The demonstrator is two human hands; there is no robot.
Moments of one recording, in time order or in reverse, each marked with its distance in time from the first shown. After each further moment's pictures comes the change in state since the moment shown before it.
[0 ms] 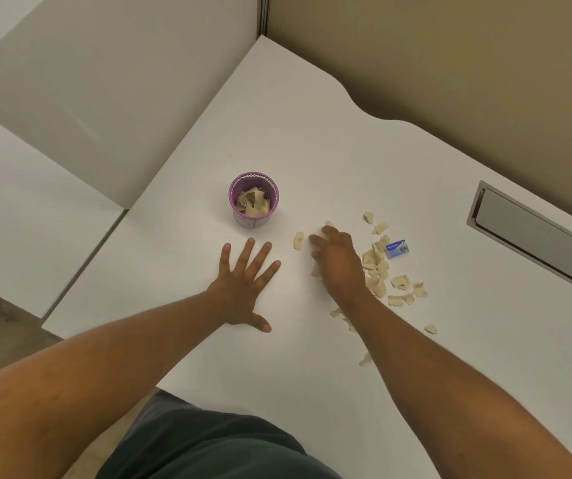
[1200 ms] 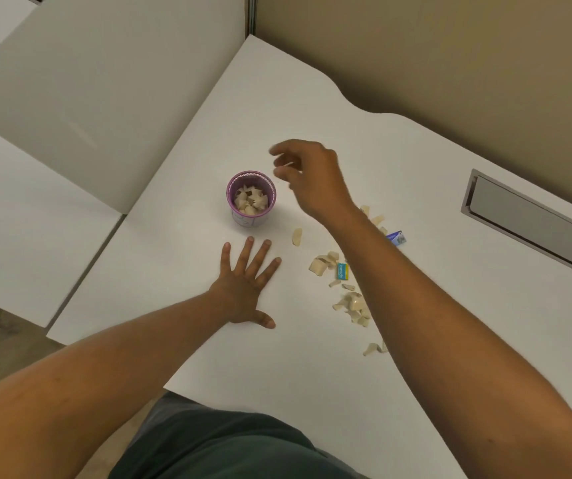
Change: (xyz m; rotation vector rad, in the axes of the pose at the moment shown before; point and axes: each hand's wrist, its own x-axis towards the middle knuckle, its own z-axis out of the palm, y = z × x) left_hand 0.000 -0.002 -0.004 0.003 -0.053 0.010; right_hand 0.062 -0.095 -0.139 0.705 0.081 -0.018
